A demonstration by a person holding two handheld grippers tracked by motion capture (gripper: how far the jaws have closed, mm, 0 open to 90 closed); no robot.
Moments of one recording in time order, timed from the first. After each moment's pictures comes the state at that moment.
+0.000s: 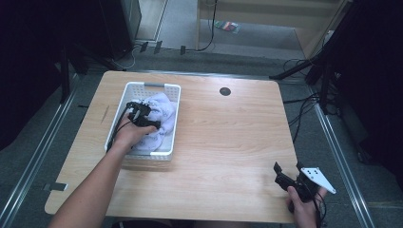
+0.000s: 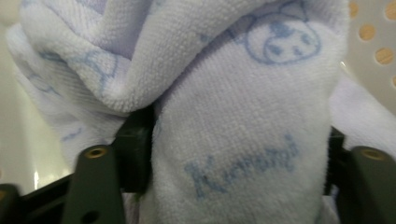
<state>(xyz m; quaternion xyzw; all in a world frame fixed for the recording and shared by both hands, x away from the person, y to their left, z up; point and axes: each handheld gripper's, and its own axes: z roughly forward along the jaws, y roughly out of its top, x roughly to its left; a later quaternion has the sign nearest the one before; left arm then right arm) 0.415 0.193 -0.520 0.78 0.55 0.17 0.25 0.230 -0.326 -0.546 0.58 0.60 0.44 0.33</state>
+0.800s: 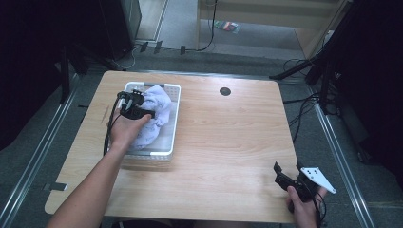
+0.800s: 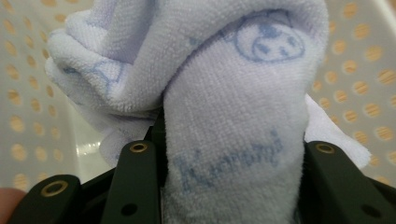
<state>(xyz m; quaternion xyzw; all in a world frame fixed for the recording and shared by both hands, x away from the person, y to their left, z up) 0.413 0.205 -0.466 0.75 0.59 0.15 0.27 0.230 -0.326 -0.546 0.58 0.60 0.44 0.33</state>
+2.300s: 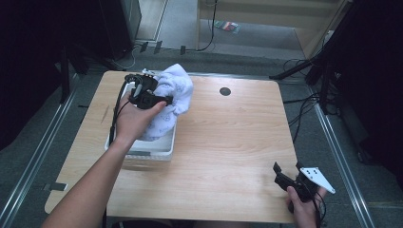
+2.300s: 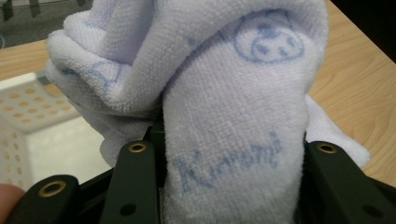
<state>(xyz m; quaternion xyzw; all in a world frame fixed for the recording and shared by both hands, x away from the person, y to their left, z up) 0.384 0.146 -0.371 0.77 0.51 0.15 0.35 0.230 -0.325 -0.546 0.57 0.61 0.44 0.33</state>
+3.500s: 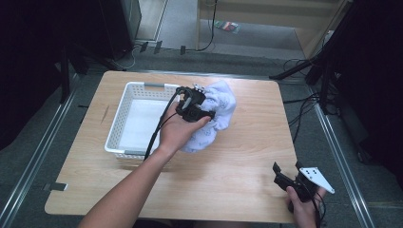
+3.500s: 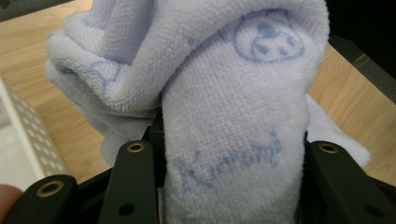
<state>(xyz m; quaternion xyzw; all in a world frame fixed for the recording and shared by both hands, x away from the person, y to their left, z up) 0.378 0.028 -0.399 0.81 0.45 0.11 0.36 0.230 -0.324 -0.546 0.57 0.61 0.44 0.33</state>
